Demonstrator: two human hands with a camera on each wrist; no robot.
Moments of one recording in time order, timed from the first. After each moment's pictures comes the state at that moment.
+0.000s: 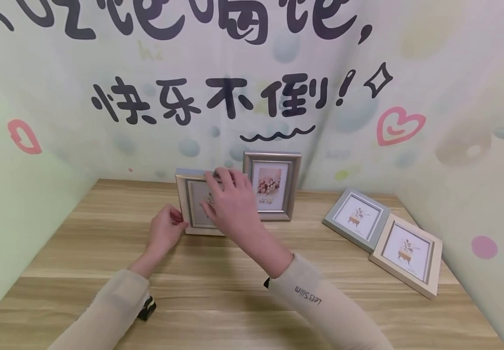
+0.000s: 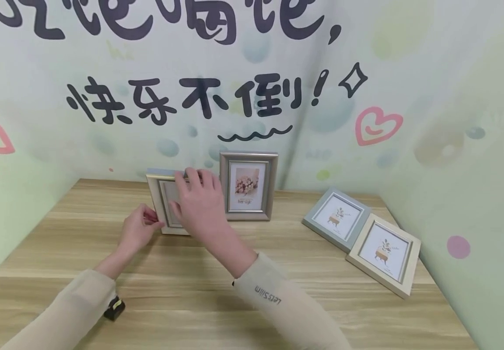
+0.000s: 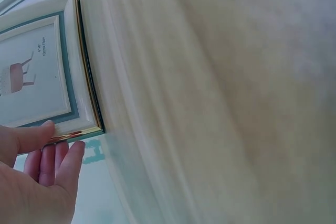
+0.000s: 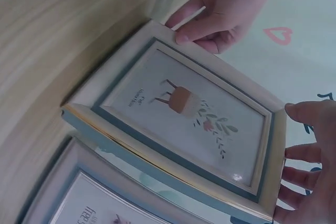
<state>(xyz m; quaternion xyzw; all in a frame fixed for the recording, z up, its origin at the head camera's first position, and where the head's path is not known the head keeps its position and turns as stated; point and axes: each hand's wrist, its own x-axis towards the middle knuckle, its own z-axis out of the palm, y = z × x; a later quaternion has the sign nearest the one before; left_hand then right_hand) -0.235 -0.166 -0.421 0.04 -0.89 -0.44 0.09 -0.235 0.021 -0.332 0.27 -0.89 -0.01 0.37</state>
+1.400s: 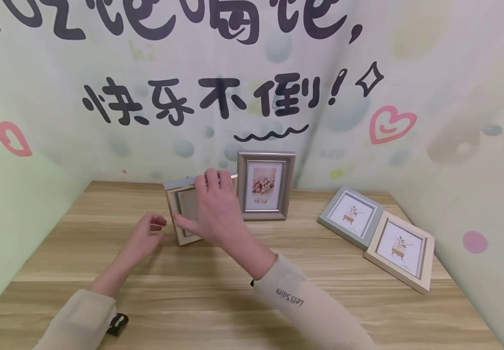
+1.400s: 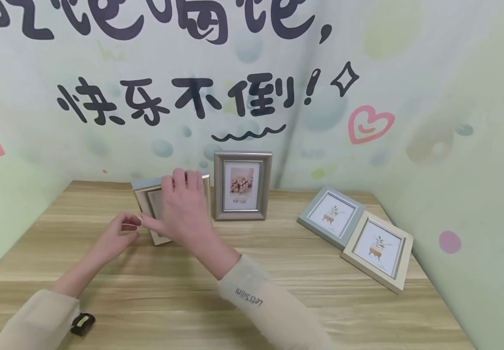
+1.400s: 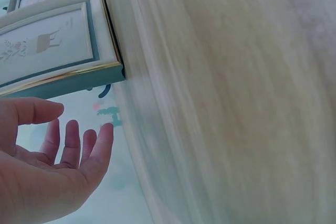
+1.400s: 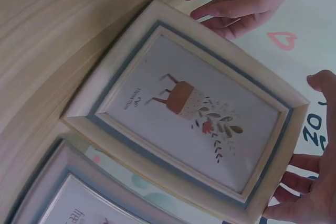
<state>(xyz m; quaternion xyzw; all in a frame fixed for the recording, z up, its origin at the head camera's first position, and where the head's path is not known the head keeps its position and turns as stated) -0.210 -0.198 -0.410 -0.06 -0.89 -0.46 0.00 -0.230 0.002 -0.332 0.25 -0.89 -0.05 0.37</state>
